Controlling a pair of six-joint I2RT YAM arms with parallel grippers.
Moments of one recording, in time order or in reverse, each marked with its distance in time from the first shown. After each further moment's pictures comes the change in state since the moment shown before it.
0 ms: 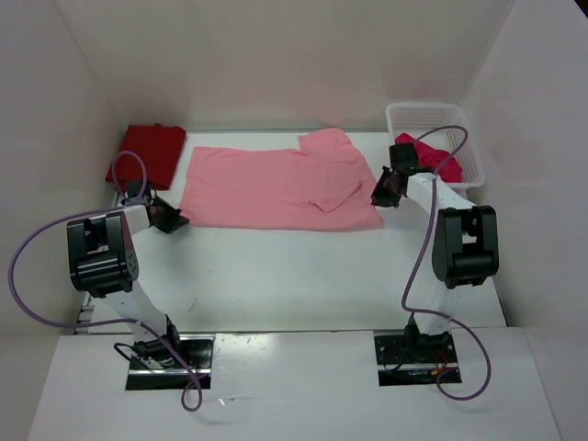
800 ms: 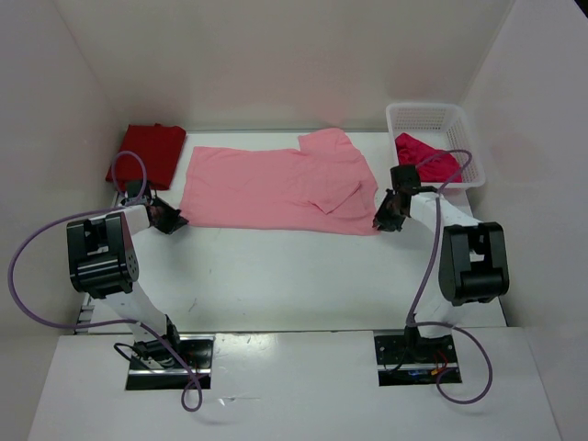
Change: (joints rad) left arm -0.002 -0.010 0.000 -0.016 -0.021 0.002; right arm 0.010 -0.156 -0.211 -0.014 0.032 0.059
